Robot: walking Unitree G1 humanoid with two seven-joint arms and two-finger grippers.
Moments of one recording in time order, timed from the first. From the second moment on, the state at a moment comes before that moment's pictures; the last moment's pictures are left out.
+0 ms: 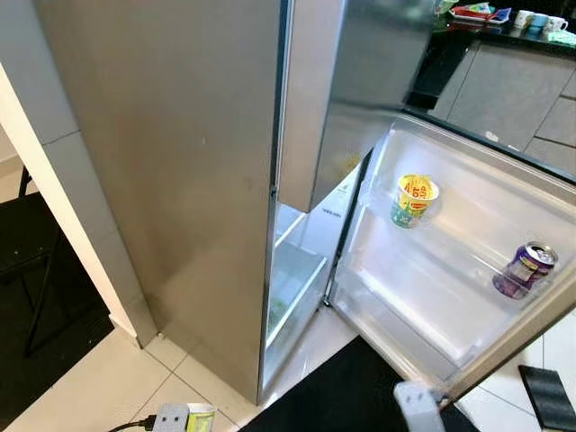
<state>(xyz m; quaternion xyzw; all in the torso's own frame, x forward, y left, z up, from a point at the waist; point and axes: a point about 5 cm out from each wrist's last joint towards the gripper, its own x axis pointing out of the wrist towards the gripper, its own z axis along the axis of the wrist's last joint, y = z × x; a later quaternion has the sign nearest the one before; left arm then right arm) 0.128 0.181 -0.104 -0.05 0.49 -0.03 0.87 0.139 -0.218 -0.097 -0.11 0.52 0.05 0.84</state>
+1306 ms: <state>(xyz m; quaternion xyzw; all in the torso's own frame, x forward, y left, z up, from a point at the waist) 0.131 0.182 -0.103 -0.05 0.49 -0.03 0.87 0.138 -0.215 -0.098 -0.14 0.53 0.09 0.83</state>
